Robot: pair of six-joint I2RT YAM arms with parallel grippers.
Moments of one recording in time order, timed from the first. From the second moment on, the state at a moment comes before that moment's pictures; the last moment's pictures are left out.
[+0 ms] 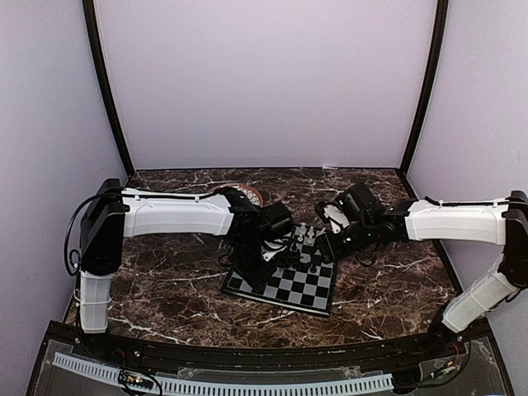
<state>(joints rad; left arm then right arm) -1.05 2.08 1.67 -1.06 0.05 -0.24 0.76 1.46 0.90 -0.40 -0.11 0.32</state>
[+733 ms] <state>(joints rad) -0.91 1.81 1.68 -0.89 -0.03 -0.31 0.76 1.65 1.08 -0.55 -0.09 0.24</state>
